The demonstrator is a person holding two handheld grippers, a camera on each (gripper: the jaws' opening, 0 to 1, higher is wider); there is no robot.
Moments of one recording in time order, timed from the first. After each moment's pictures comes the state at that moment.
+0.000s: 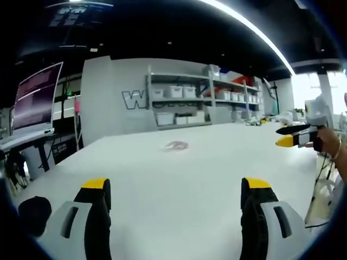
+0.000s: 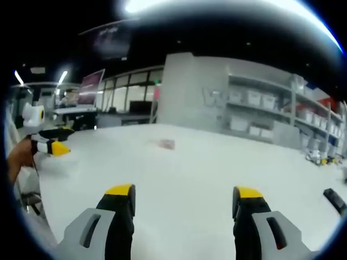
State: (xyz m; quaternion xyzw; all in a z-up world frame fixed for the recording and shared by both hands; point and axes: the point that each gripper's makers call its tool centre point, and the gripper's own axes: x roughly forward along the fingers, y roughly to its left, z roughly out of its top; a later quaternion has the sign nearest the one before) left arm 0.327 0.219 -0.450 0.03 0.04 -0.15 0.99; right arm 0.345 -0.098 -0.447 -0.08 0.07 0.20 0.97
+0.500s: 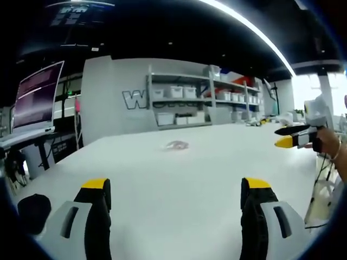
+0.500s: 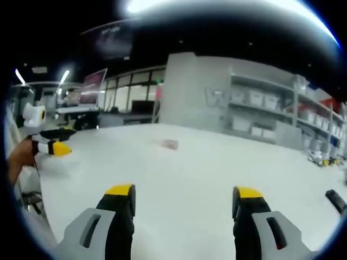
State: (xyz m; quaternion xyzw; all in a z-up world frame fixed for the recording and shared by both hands) left arm 0.324 0.220 -0.452 0.03 0.04 -0.15 0.99; right arm 0.344 -0.088 -0.448 -0.08 0.08 0.21 0.97
